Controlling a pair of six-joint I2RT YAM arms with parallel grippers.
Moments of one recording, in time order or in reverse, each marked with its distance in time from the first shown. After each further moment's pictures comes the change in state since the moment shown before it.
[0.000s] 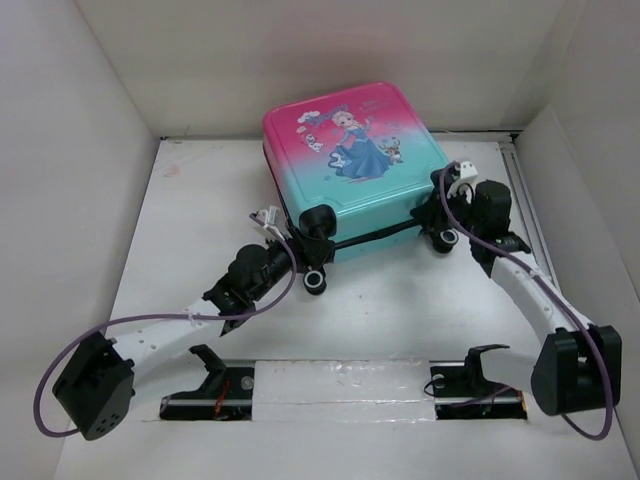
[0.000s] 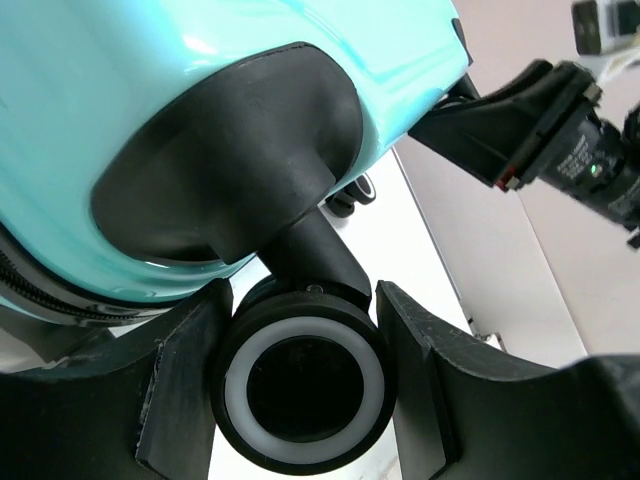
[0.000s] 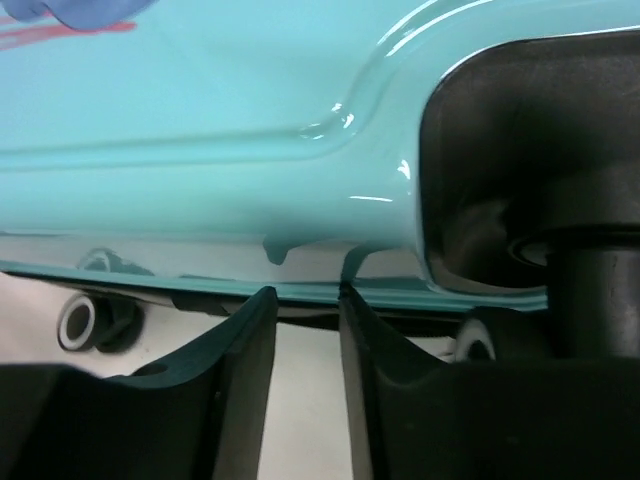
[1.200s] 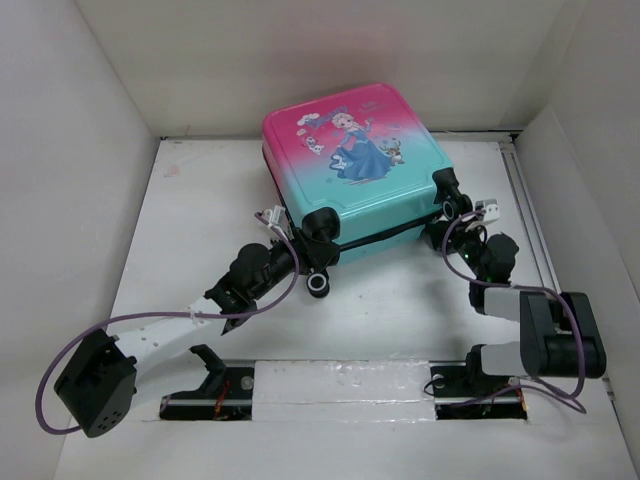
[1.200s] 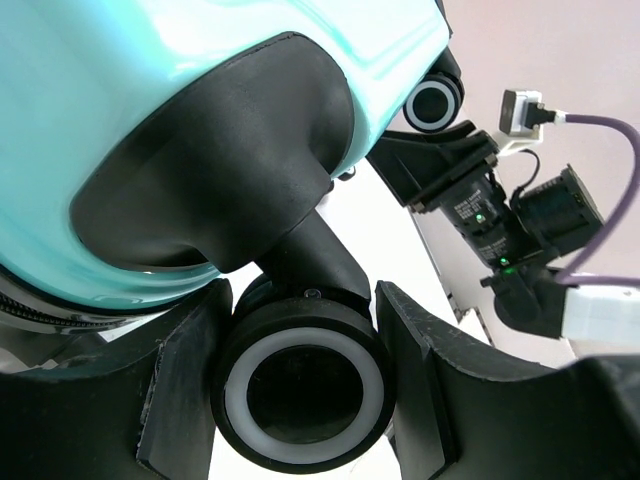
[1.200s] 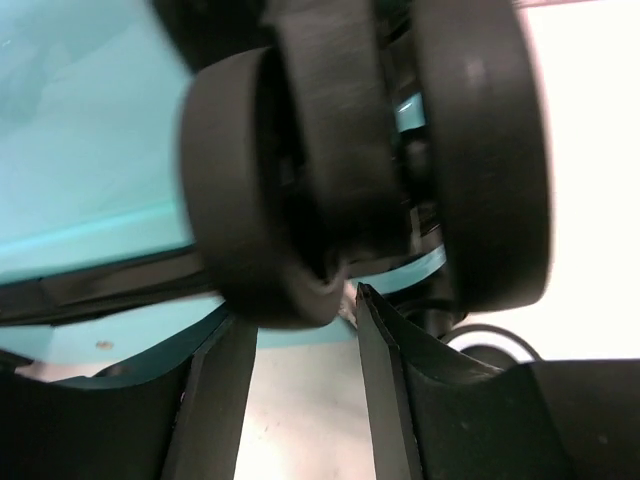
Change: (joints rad) left arm -0.003 0.013 0.008 0.003 0.071 -0.023; right arm -0.162 0.129 -0.556 1.031 0.000 0.134
